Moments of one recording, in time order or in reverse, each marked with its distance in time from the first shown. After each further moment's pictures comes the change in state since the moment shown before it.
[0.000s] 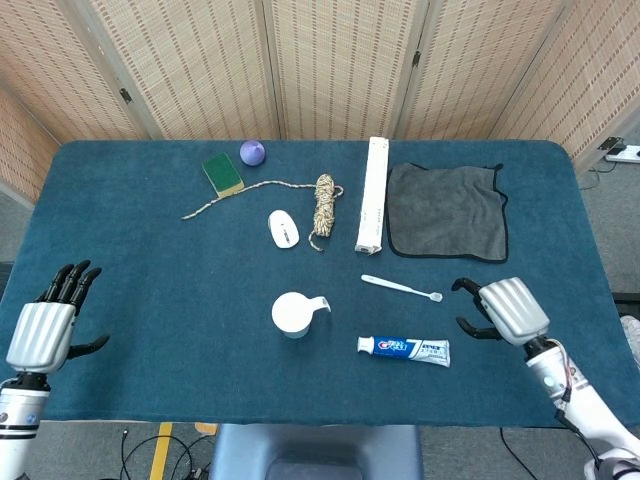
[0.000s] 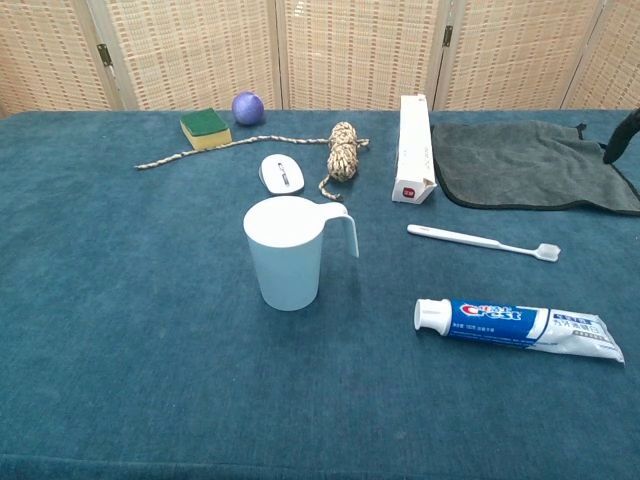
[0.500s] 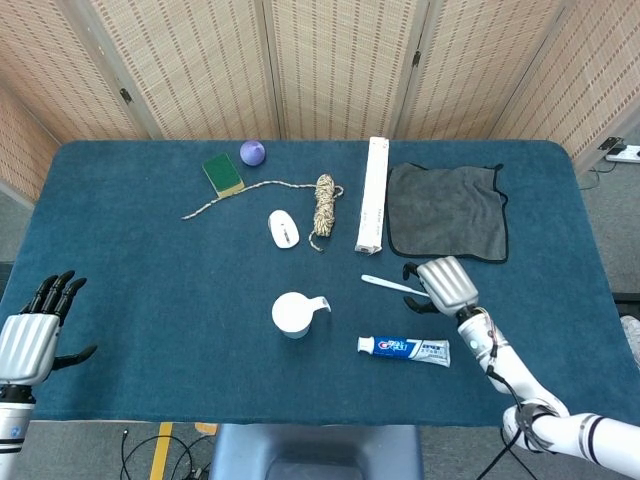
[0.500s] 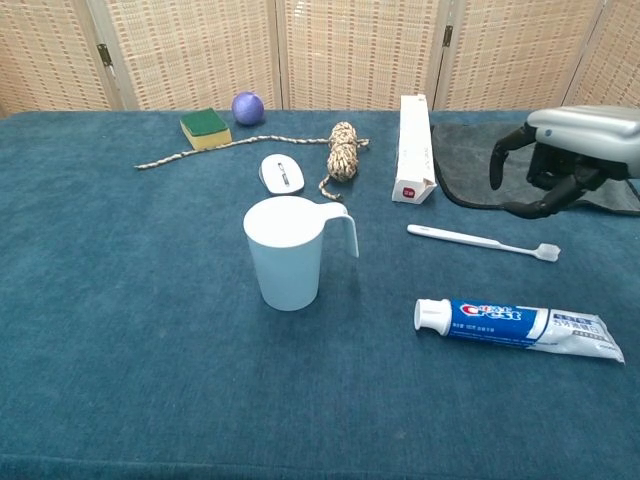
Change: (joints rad) left arm 0.063 0.024 -0.001 0.005 0.019 0.002 -0.041; right arm 0.200 -0.276 0.100 0.122 0.282 -0.157 -0.279
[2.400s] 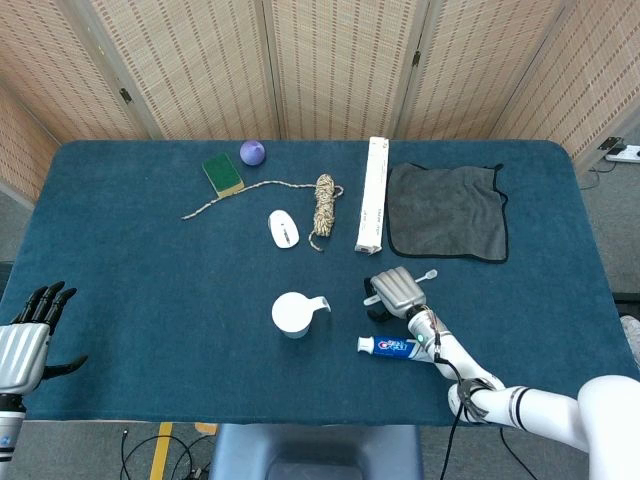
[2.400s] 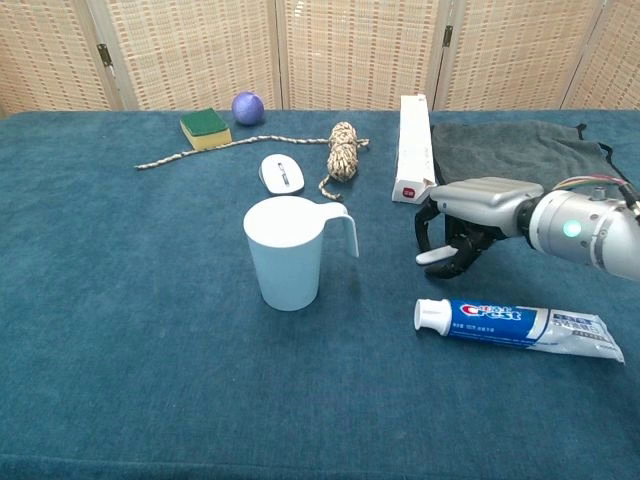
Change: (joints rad) left arm 0.066 0.009 -0.034 0.018 0.009 -0.056 -0.022; right arm 0.187 -0.217 -0.073 0.199 0.195 -0.150 -0.110
